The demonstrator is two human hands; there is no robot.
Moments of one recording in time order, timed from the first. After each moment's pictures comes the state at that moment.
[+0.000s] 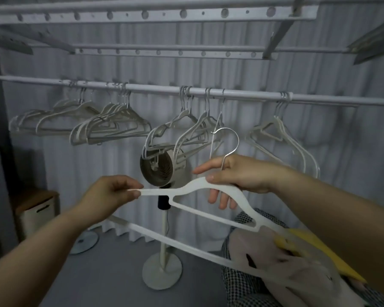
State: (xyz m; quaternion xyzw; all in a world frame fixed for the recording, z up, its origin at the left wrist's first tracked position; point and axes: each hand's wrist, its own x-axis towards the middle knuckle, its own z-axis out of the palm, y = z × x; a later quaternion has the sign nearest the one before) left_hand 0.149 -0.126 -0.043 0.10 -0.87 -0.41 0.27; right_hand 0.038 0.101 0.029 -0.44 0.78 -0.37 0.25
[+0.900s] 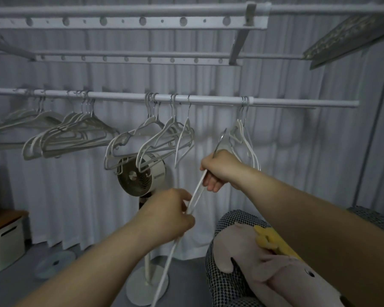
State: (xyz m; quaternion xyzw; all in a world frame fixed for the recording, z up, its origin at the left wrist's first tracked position) left_hand 0.100 0.013 -0.020 0.01 -0.95 -0.29 0.14; right_hand -0.009 0.114 0.029 -0.23 0.85 -0.47 0.05
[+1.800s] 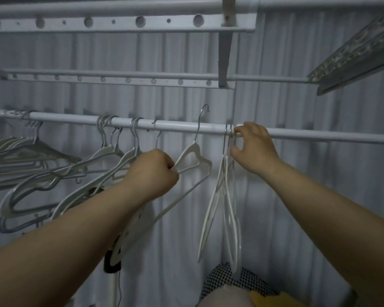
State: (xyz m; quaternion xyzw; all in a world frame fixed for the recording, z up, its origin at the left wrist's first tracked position) left_hand -0.116 0.032 0.076 0.09 -0.92 -0.21 0.33; right_hand -0.234 0.195 0.108 -0.26 0.87 -0.20 -0.37
